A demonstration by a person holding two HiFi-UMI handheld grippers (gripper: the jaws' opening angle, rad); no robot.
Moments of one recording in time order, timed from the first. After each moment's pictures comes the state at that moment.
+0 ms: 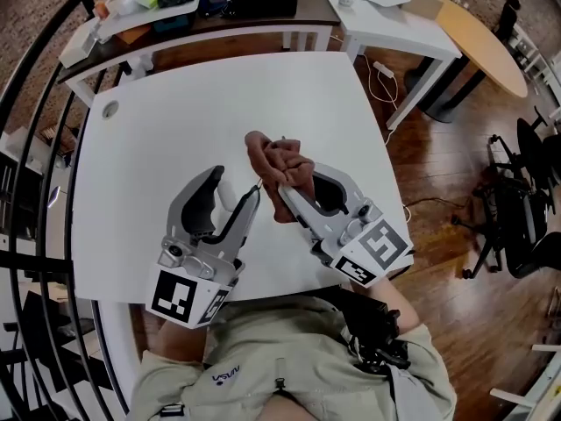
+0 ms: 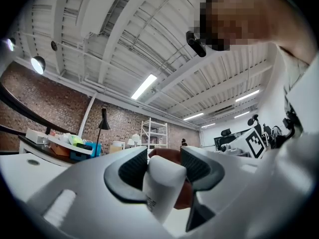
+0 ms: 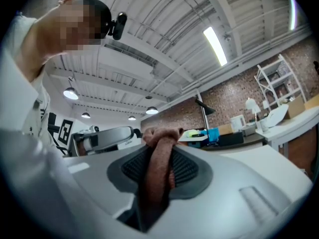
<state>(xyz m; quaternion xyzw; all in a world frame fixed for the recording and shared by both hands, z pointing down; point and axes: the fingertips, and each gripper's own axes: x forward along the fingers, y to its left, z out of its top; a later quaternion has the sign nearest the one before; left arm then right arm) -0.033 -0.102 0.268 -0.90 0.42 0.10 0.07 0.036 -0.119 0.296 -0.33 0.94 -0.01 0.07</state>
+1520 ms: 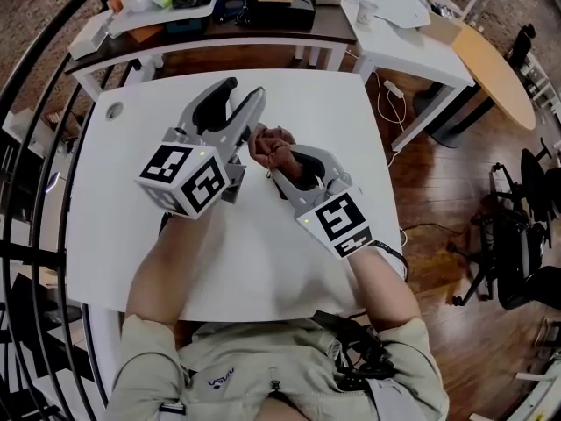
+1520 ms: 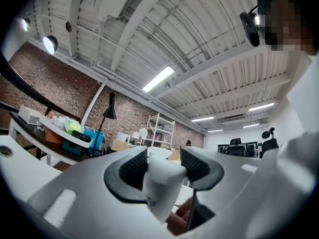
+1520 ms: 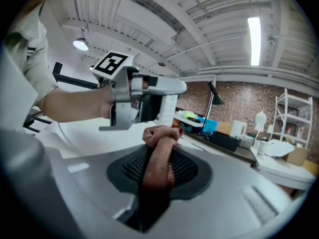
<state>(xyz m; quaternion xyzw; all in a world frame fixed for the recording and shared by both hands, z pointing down) -0.031 -0.286 0.240 -0.89 0.43 0.13 -0.04 0.013 -0.221 0.344 -0.33 0.92 0.10 -0.16</state>
